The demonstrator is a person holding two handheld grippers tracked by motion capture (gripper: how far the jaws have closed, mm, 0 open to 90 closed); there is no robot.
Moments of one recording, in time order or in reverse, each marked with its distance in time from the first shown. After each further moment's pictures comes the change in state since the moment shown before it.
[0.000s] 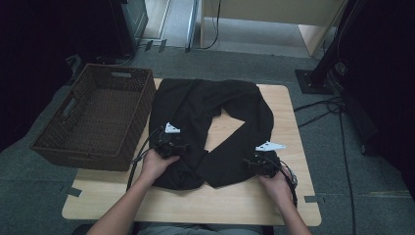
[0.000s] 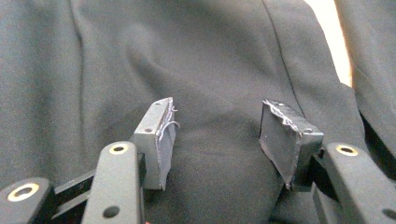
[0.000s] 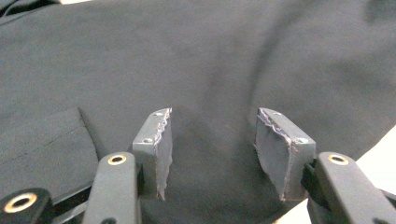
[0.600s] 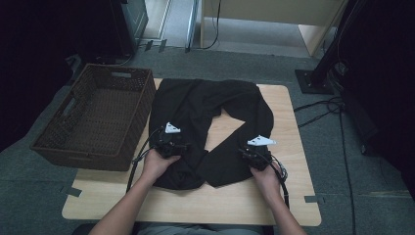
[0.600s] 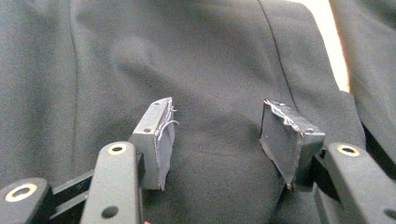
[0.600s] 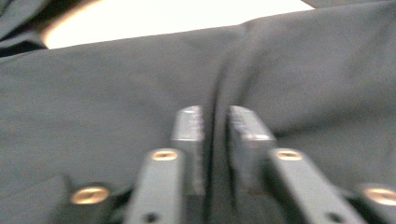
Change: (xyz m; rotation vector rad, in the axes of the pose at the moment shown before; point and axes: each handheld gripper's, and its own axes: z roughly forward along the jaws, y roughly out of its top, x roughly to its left) left arm 0.000 0.000 0.003 -0.023 0.001 0.002; right arm 0.010 0.018 0.026 -0.071 -0.044 -0.024
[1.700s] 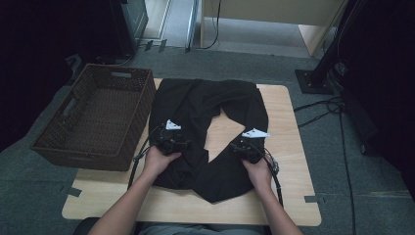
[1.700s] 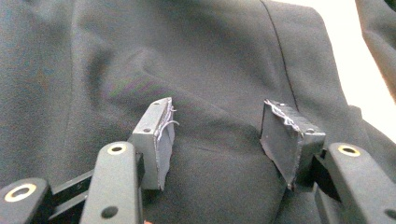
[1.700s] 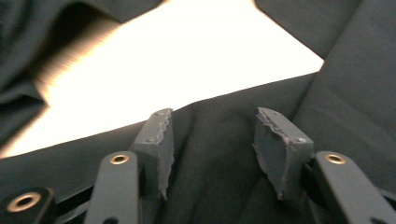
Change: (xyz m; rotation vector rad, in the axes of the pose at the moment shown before) left arm 0.005 0.007 0.005 0.001 -0.002 -0.022; right arm 0.005 0.022 0.023 -0.029 -0.004 0.048
